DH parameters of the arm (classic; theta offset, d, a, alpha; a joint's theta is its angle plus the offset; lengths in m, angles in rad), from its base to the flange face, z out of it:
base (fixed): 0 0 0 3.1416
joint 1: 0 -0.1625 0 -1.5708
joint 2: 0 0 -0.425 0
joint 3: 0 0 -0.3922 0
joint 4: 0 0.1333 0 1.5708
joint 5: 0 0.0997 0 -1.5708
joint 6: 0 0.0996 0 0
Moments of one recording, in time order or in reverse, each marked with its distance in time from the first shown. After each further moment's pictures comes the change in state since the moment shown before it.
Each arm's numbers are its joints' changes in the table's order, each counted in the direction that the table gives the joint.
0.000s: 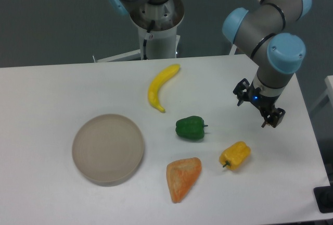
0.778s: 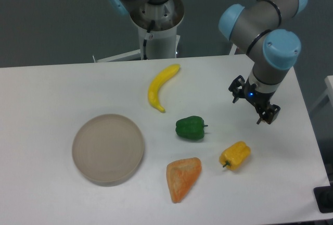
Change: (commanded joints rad) arm 0.040 0.041 -0.051 0.011 -0.029 -0.099
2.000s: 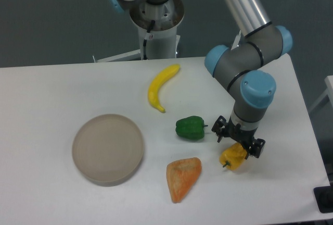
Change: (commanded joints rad) arm 0.071 -0.198 0.025 0.238 -0.043 -0.221
